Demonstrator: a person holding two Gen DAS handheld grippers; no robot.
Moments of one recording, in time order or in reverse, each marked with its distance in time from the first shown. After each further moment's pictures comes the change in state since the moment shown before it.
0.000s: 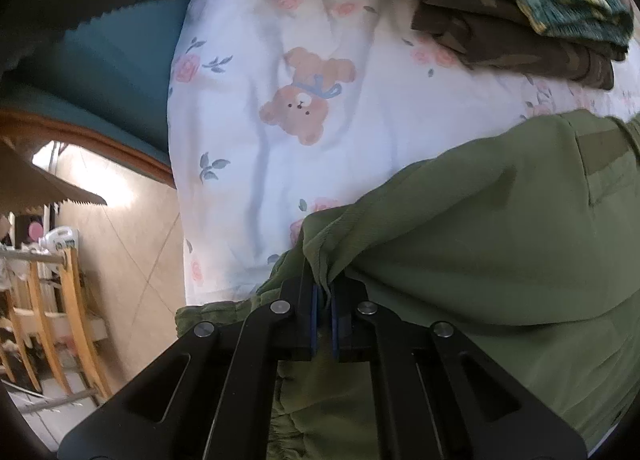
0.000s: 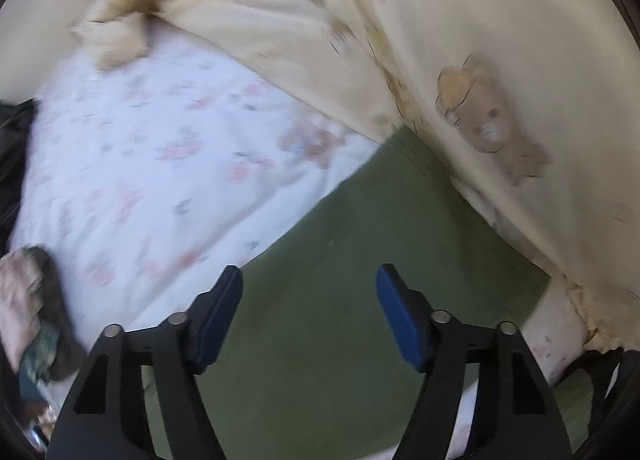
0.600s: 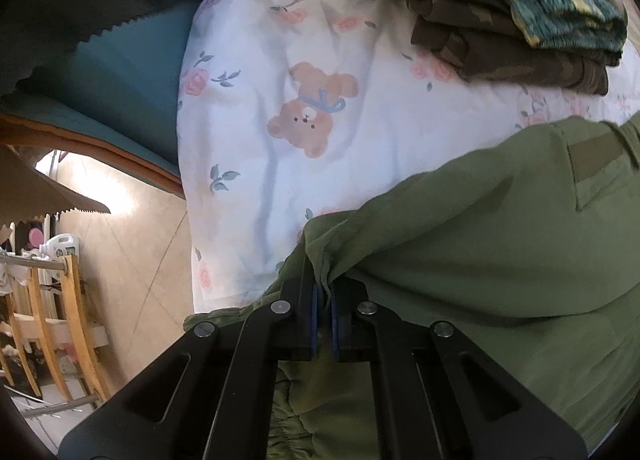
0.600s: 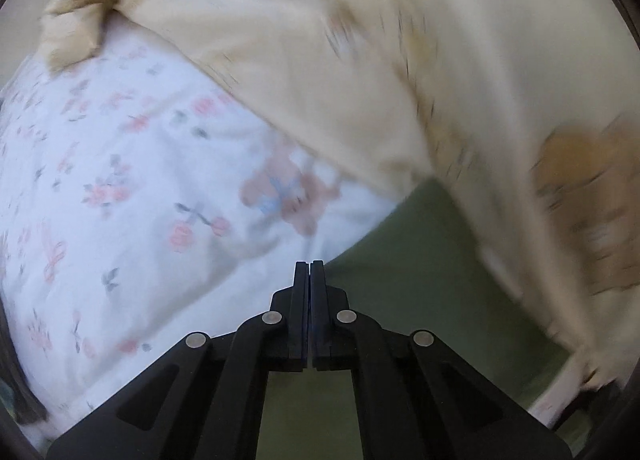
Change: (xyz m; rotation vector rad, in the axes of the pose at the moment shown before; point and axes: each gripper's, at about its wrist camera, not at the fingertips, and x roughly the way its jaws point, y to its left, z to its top) left arm -0.012 -0.004 0.003 0.012 -0.043 -0.002; right arm 0.052 0.025 0.034 -0.059 -0.089 -0.141
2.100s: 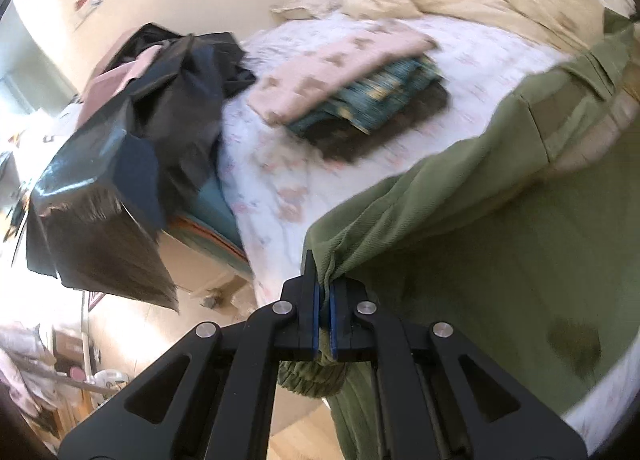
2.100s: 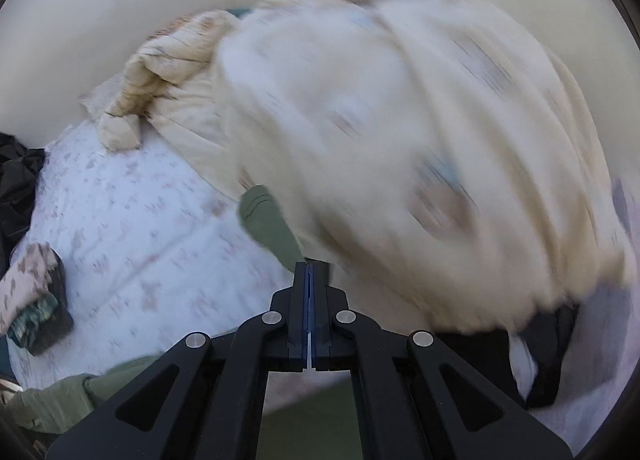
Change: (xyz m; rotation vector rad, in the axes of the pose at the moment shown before) left arm -0.180 -0.020 -0.128 0.403 -0.464 0.028; right arm -0.275 -0.209 -0.181 0.103 -0.297 0.023
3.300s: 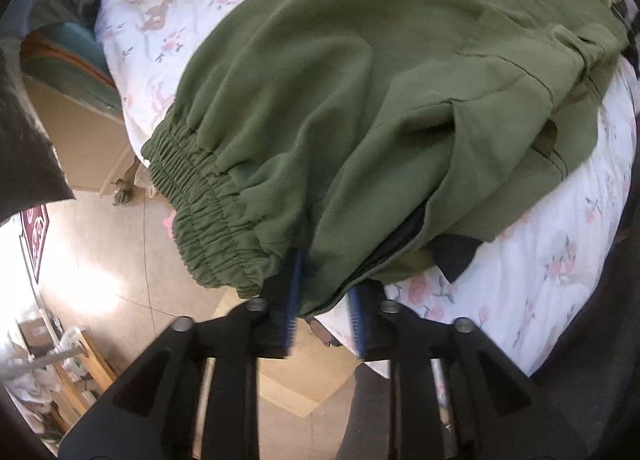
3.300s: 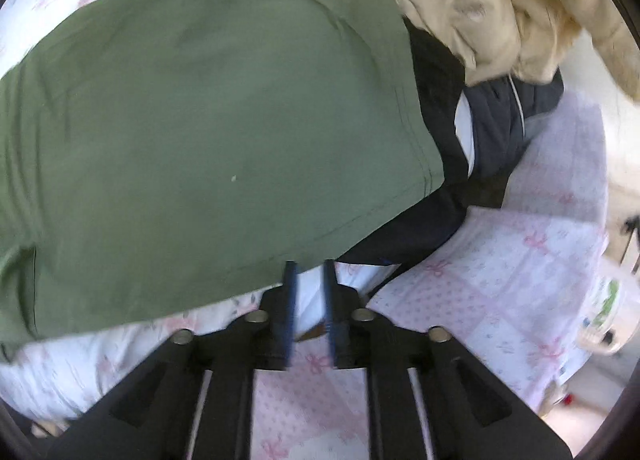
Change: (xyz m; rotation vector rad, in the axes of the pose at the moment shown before) left arm 0.022 -0.055 -0.136 0.133 0.452 -0.332; right arm 0.048 -0.057 -0.223 -0.368 0.788 -0.398
